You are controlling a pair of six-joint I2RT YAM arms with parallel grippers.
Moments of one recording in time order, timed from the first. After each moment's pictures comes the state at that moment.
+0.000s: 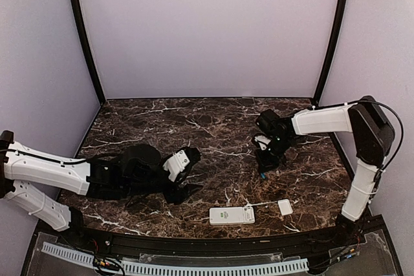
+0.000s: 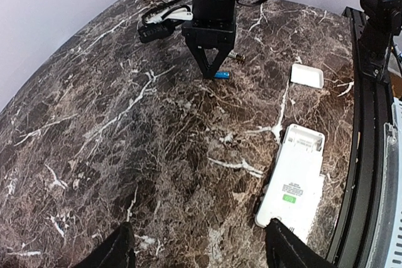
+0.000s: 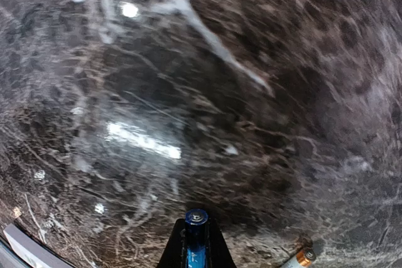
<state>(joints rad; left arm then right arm) -1.19 1.28 0.69 0.08 -0.17 0.02 0.59 1.83 1.14 -0.71 -0.16 0.30</state>
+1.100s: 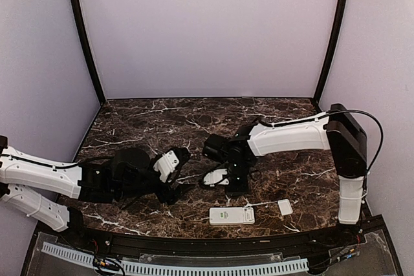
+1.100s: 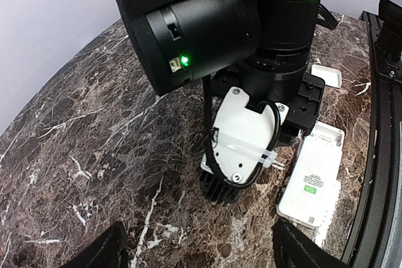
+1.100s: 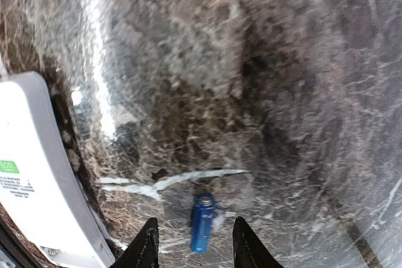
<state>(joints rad) -1.19 1.20 0.60 0.11 -0.25 0.04 1.05 2.00 1.43 -0.97 0.03 -0.54</state>
